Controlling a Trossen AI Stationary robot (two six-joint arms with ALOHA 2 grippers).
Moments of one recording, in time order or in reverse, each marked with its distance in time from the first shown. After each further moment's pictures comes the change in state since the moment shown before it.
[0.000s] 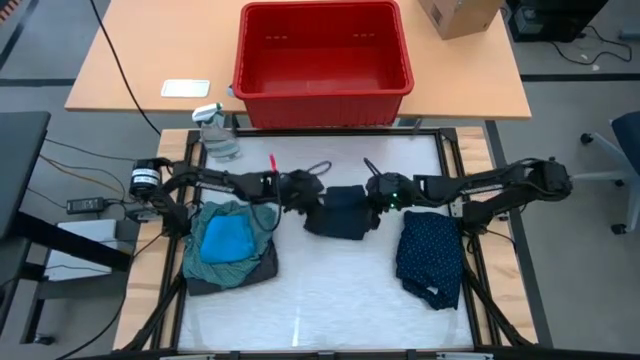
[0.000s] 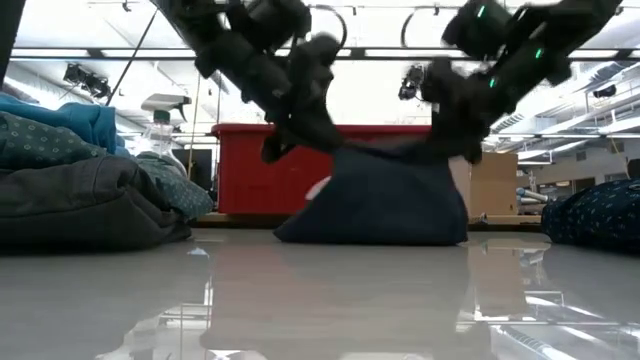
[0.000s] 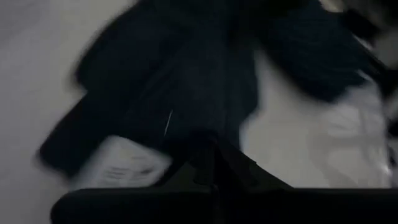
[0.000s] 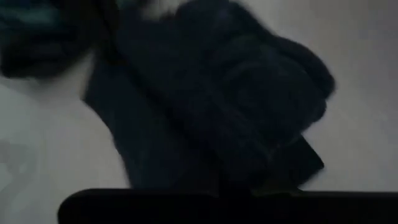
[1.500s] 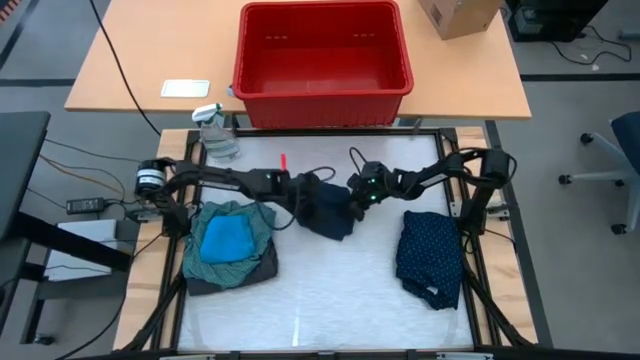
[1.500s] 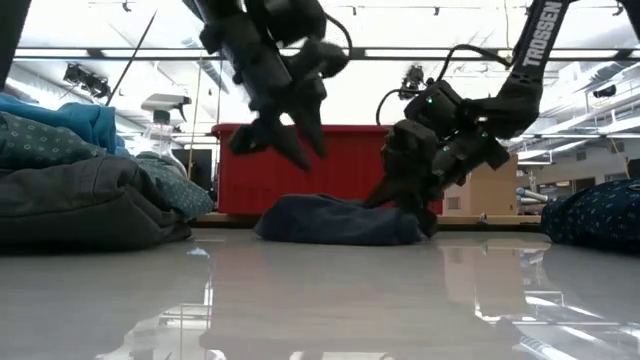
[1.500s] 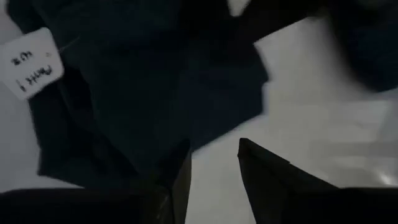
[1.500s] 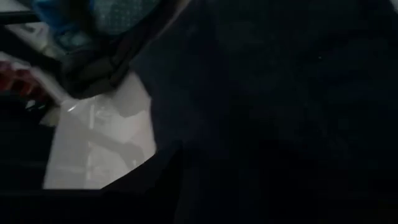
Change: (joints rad) left arm -0.013 0.038 0.180 -0.434 -0.006 -0.262; right arm -0.221 0.524 0.002 0.566 -0.570 0.122
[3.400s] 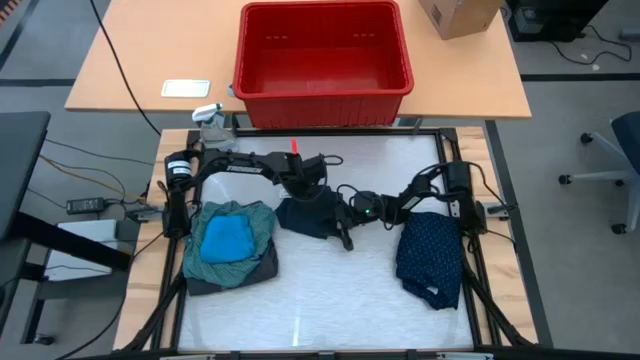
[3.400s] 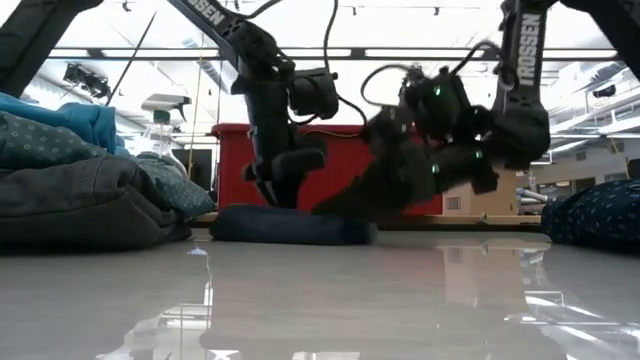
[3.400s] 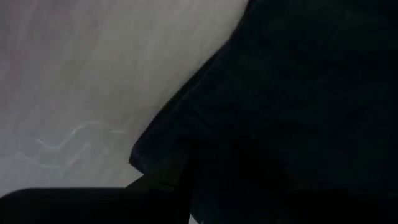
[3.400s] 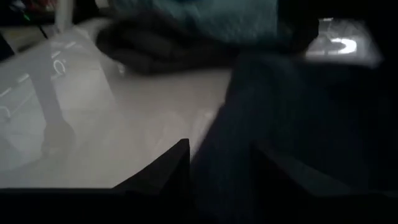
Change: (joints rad) left arm 0.185 0.222 0.123 -0.216 -0.198 0.540; right arm 0.248 0.248 0.069 0.549 0.239 -0.530
